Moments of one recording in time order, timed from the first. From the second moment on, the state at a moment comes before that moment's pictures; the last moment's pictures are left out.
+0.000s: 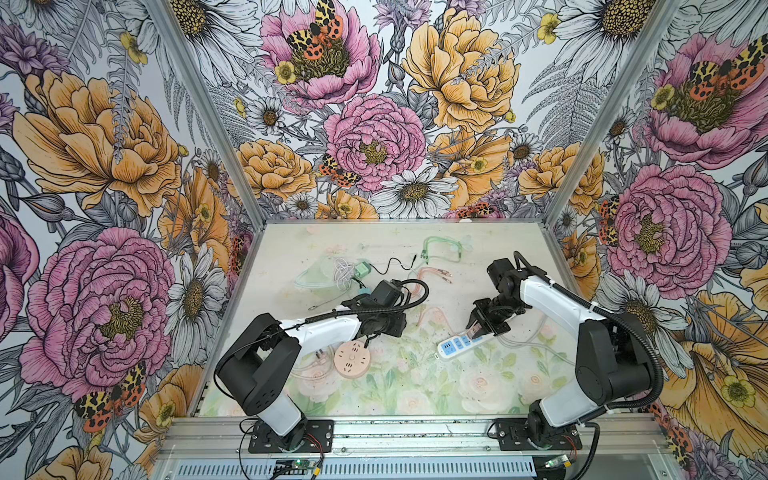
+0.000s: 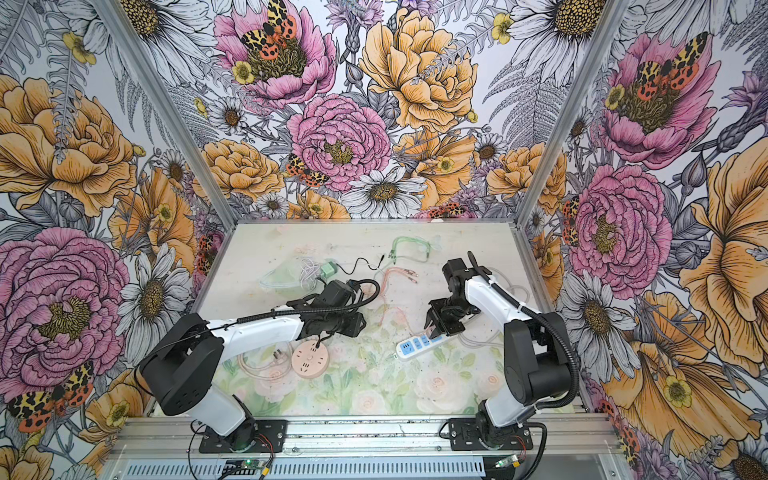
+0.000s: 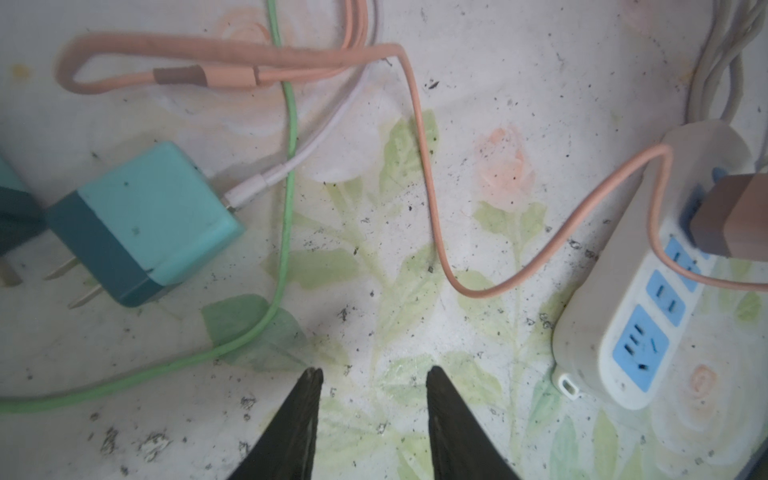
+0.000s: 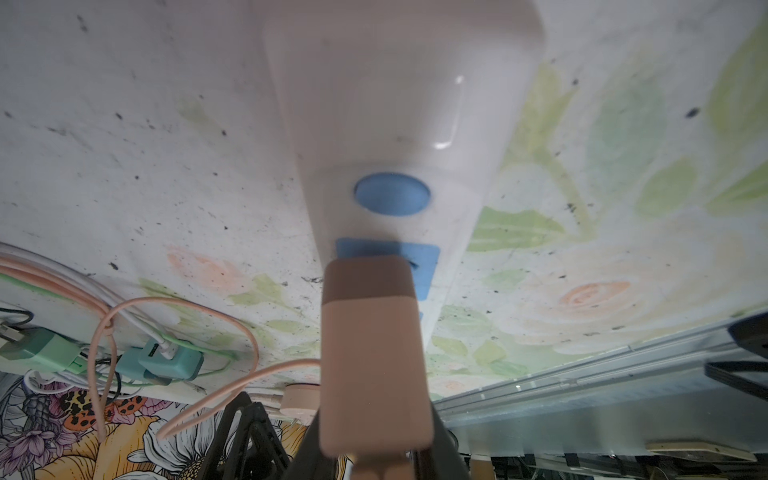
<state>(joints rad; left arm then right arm) -0.74 1.61 0.90 -0.28 0.05 -0.40 0.21 1.59 1.06 -1.06 -0.50 1.33</state>
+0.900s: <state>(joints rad) -0.74 1.65 0.90 -0.29 0.05 -0.42 0.18 1.67 1.10 -1.10 -0.54 1.28</state>
